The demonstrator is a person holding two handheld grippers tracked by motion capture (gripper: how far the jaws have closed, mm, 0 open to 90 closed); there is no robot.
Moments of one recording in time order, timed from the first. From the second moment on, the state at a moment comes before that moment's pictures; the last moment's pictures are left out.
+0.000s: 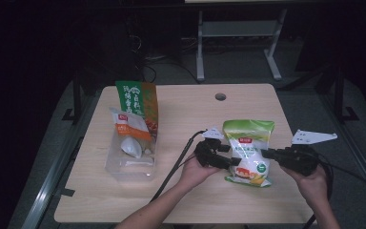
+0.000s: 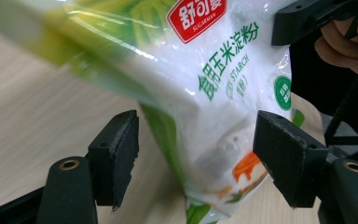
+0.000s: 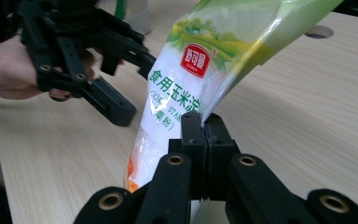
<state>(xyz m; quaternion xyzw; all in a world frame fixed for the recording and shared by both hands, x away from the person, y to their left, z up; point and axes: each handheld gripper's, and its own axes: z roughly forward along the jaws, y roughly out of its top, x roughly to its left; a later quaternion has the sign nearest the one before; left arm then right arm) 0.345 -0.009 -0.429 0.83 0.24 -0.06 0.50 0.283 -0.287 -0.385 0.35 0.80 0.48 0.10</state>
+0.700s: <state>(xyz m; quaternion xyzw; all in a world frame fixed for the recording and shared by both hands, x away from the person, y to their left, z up) 0.337 -0.002 -0.418 0.84 0.25 0.03 0.49 0.290 -0.271 -0.389 0.34 0.81 0.47 0.11</state>
